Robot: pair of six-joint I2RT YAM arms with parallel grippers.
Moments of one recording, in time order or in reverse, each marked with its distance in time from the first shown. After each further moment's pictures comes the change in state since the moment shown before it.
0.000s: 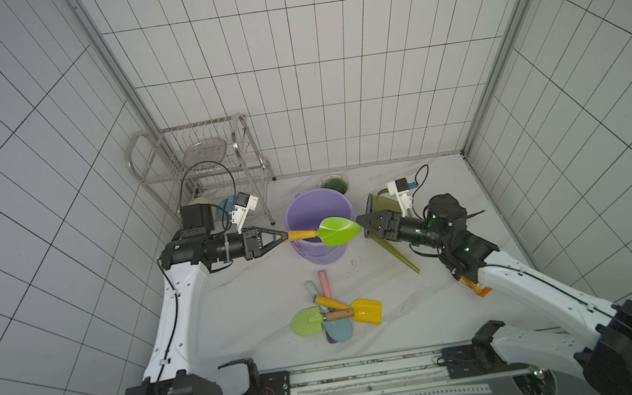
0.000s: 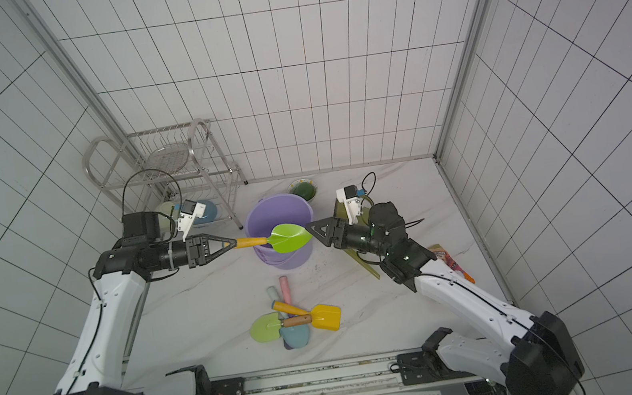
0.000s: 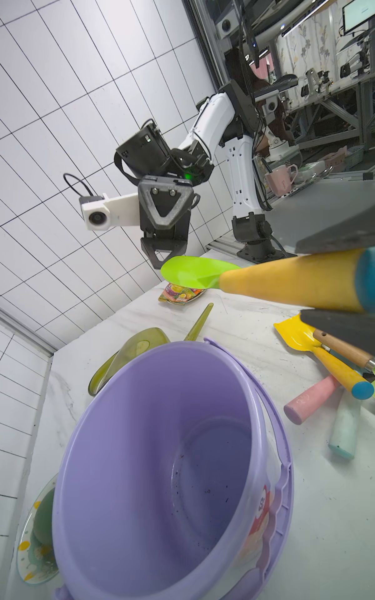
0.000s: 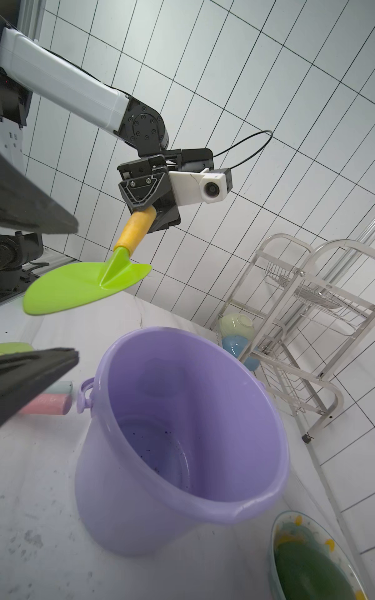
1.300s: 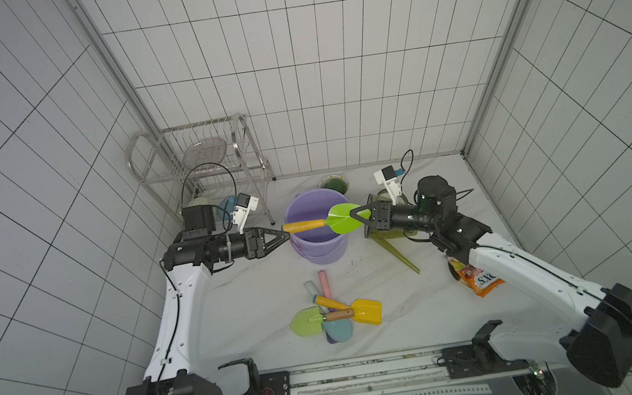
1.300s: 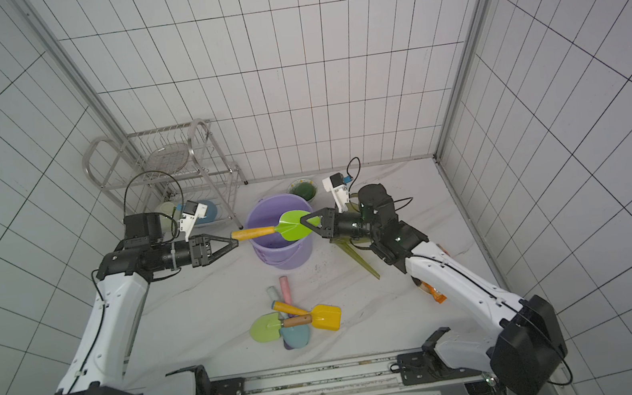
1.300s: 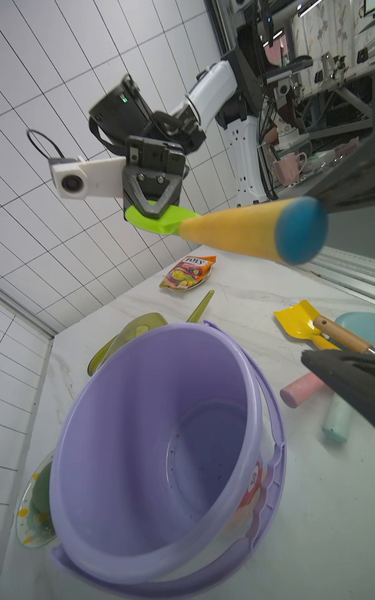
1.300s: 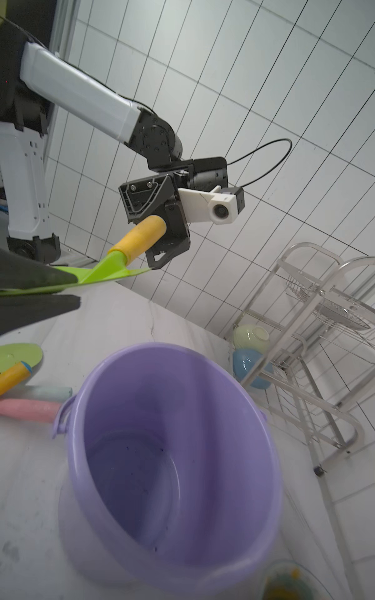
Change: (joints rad) left arm 0.000 -0.010 -0.033 0.064 -0.120 -0.041; right arm -0.024 0.103 0.315 -0.334 -0.093 -0.227
